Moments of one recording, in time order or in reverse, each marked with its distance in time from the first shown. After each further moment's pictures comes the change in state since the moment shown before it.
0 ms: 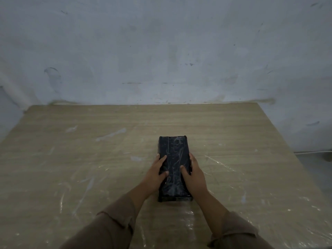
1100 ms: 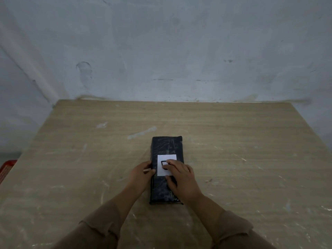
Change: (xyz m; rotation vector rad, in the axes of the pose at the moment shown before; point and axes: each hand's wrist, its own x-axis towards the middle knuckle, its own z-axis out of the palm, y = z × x) left_hand -0.026 -0.083 -0.139 -0.092 0.295 -0.166; right_hand -0.012 -0.062 0.130 -0.471 -0.219 -0.499
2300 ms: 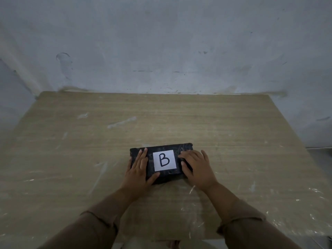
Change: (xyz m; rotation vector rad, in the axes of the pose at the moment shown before) left_hand -0.046 -0.009 0.078 0.855 0.060 0.444; right_hand -0.064 0.088 -0.080 -0.044 0.041 0.061
